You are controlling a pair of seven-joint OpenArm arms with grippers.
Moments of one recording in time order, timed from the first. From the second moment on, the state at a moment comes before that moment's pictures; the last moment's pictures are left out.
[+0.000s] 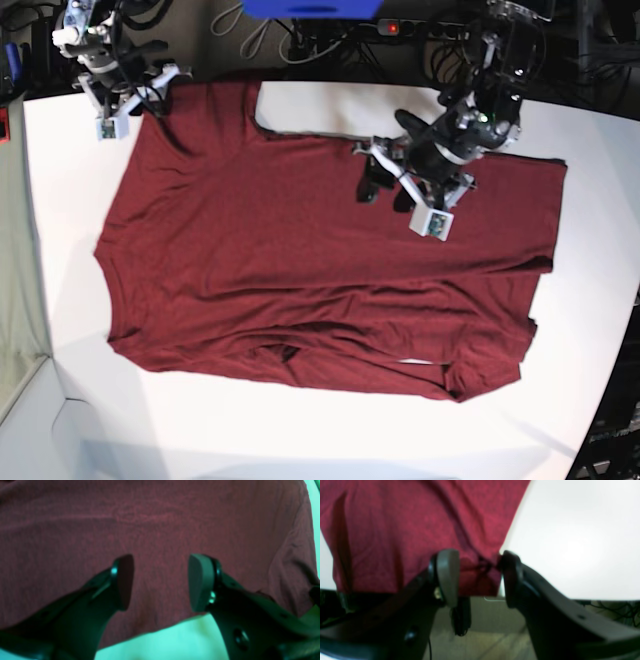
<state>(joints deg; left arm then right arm) 12.0 -13.3 11.4 102.1 -26.6 -6.4 38.8 -31.4 -2.0 25.6 105.7 10.7 25.5 -43.2</state>
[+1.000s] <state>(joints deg) 12.3 -13.0 -0.6 106.4 -26.6 -6.4 39.0 1.6 3.3 17.4 105.4 10.0 25.5 -49.6</state>
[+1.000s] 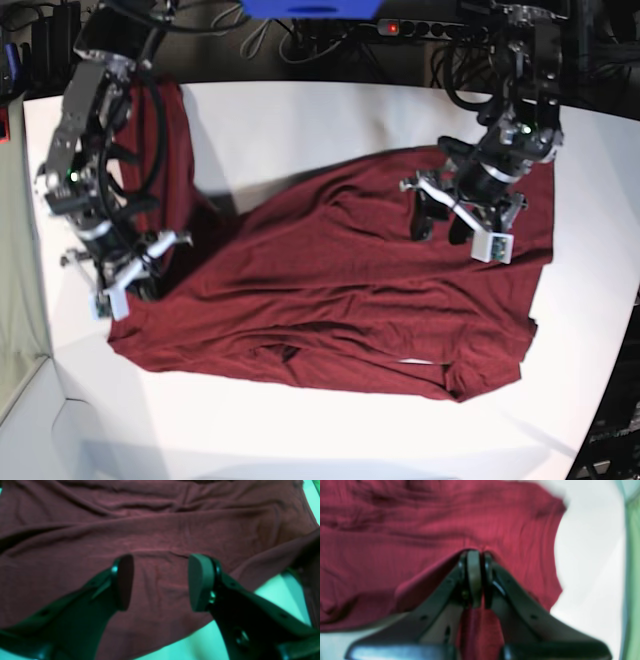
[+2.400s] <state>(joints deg) 13.6 -10.7 15.0 108.0 -26.1 -6.4 39.4 13.5 13.3 11.0 90.3 10.9 25.5 -45.3</state>
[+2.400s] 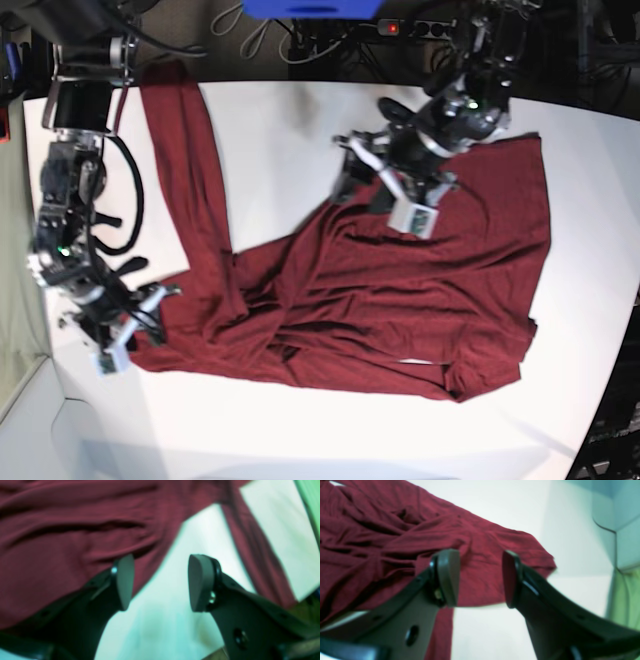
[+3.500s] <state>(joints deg) -10.0 0.8 56.6 74.7 -24.1 -5.9 37.2 4.8 13.6 24.6 92.8 10.4 34.4 -46.3</state>
